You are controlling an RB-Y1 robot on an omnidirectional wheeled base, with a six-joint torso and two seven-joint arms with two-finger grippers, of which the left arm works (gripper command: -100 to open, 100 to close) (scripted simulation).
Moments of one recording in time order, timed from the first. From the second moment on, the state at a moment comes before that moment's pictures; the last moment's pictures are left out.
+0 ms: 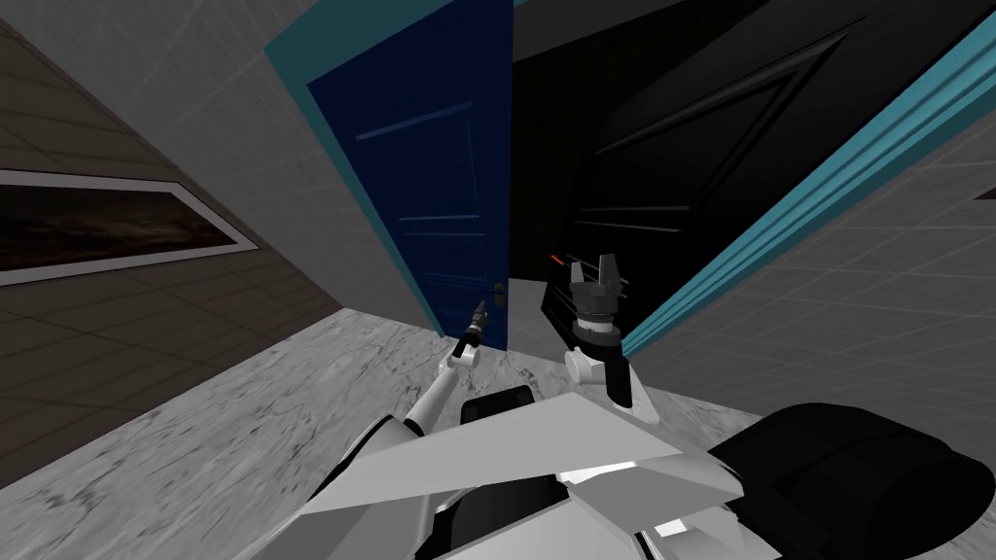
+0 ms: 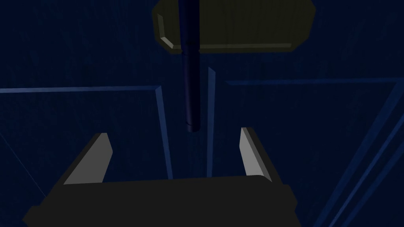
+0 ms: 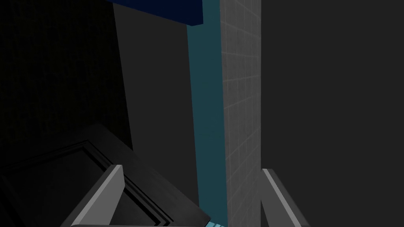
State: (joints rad) arm -0.36 0.03 -0.46 -0.91 0.38 -0.39 -0.15
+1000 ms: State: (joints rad) arm -0.39 0.04 -0.45 -0.86 0.38 -0.39 -0.15
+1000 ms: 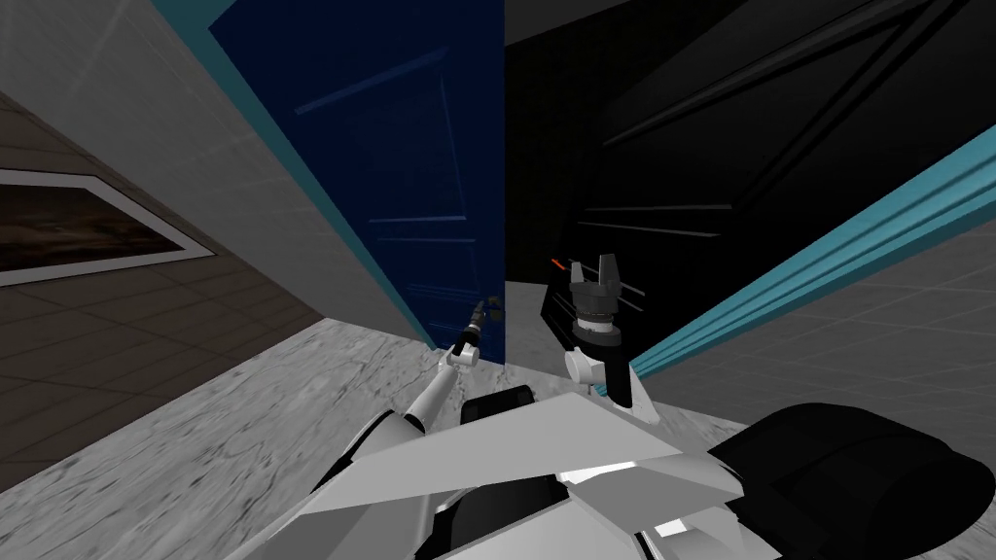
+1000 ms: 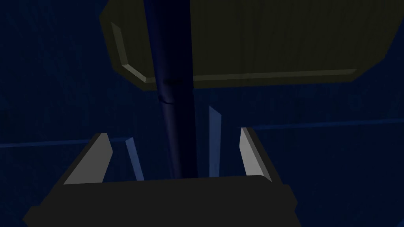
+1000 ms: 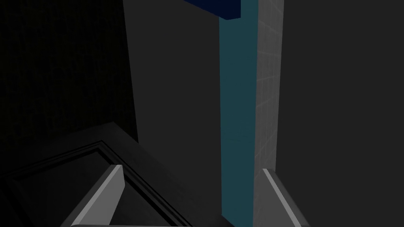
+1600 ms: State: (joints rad) arm -0.40 0.03 -0.44 -0.86 0.38 -0.39 -0.15
